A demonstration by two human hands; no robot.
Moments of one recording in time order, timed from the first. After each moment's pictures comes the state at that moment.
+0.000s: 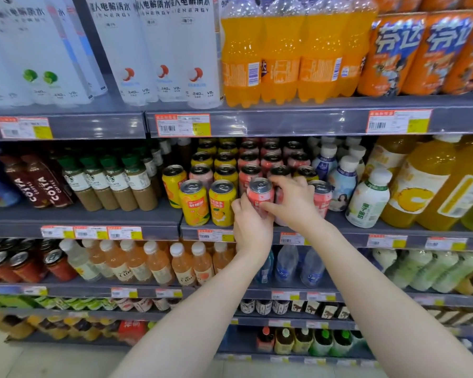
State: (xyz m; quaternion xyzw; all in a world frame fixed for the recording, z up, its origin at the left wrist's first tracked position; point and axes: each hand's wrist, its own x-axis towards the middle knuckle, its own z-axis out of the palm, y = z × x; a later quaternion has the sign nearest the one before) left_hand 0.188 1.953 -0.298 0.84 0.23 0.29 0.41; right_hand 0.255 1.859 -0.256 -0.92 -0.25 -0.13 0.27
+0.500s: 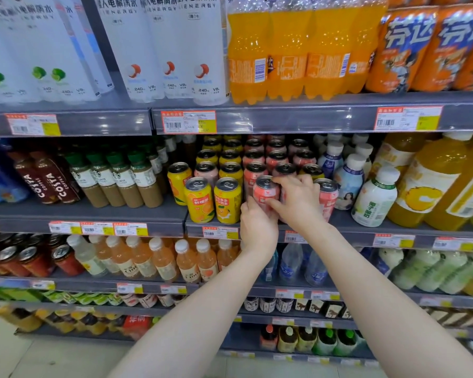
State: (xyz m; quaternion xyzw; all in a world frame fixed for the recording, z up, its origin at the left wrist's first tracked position) left_hand 0.193 1.952 -0.305 0.84 0.24 0.26 0.40; right_hand 0.253 1.862 -0.263 -0.92 -0.25 -0.20 0.21
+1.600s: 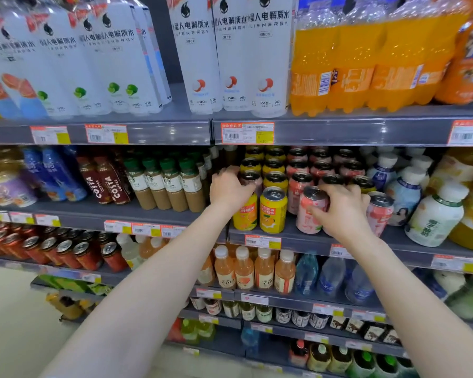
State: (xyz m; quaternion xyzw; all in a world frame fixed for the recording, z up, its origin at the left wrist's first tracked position) left_hand 0.190 2.139 -0.227 0.89 0.22 0.23 0.31; right_hand 0.247 1.883 -0.256 -0.93 -0.20 -0.21 0.22
